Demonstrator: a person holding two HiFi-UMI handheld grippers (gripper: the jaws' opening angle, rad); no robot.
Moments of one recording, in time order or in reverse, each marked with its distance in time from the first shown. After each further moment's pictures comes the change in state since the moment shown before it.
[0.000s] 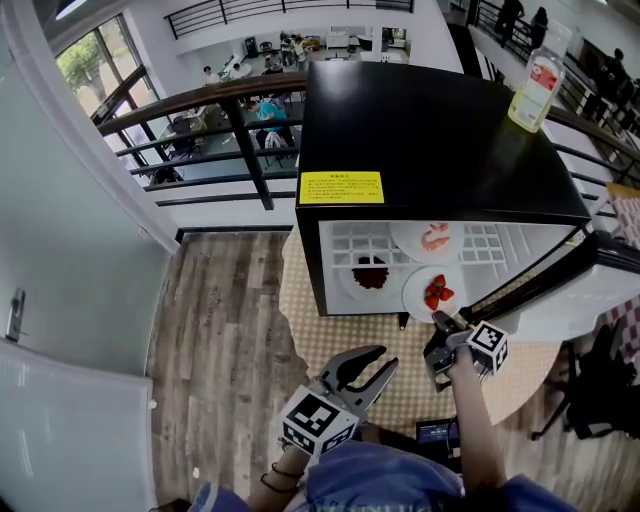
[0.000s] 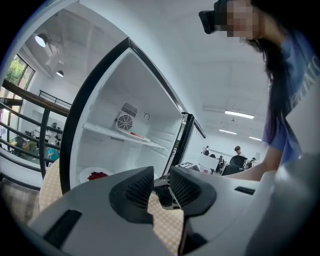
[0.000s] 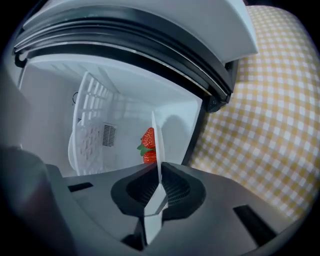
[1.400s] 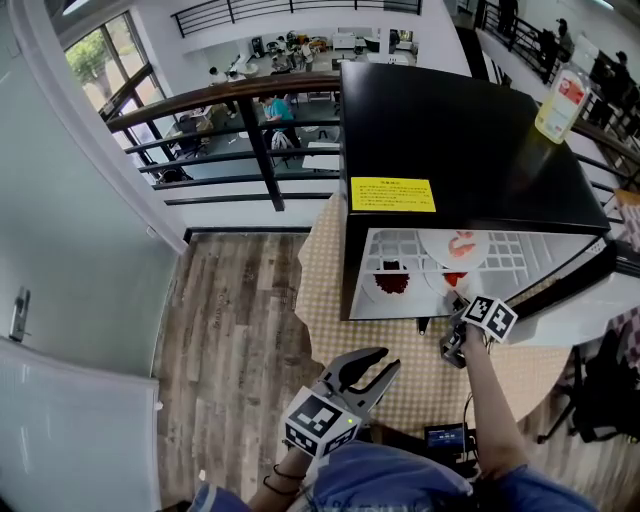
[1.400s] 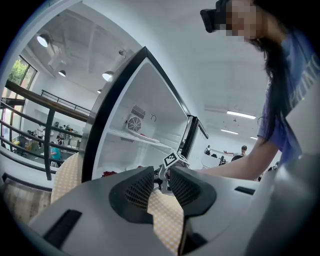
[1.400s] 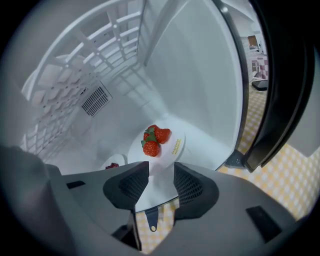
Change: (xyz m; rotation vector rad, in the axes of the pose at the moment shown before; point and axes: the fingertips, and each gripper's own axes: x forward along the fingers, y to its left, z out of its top) left arm -0.031 0.033 0.002 -0.011 0.008 0.012; right arm 0.058 0.008 0.043 -0.598 -0.072 -0.301
